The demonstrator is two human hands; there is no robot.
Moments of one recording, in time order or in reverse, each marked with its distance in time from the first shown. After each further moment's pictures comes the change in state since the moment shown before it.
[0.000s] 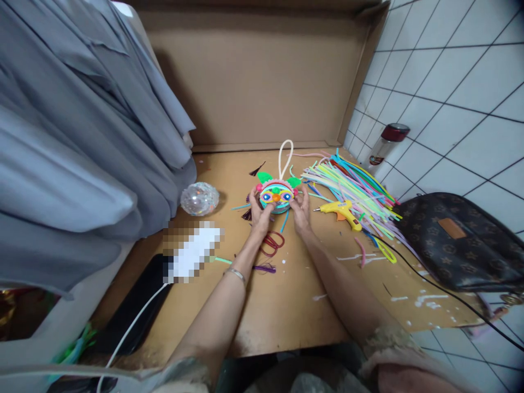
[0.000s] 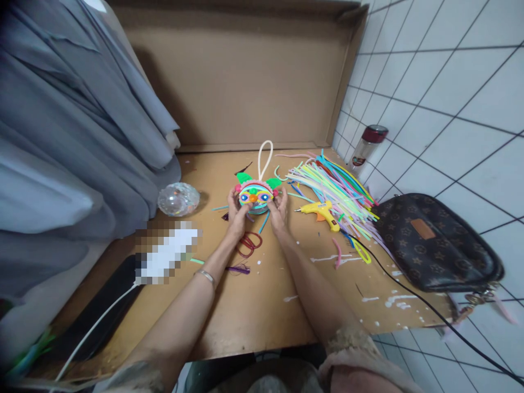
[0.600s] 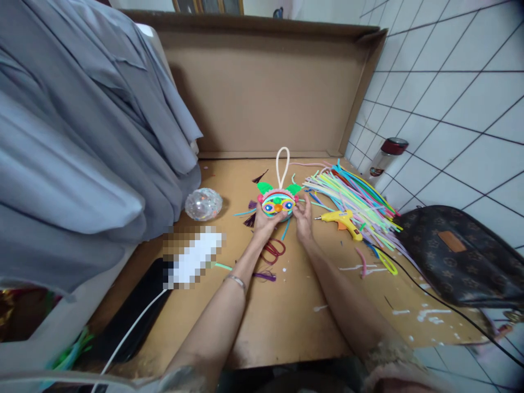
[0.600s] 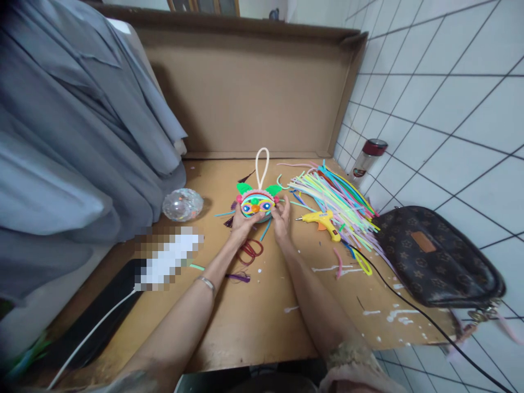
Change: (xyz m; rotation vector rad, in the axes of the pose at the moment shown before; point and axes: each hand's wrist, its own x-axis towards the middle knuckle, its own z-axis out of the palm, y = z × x) left_hand -0.004 0.018 0.007 0.066 -0.050 -0.146; right_hand 0.000 -0.003 -0.002 -0.008 0.015 -0.022
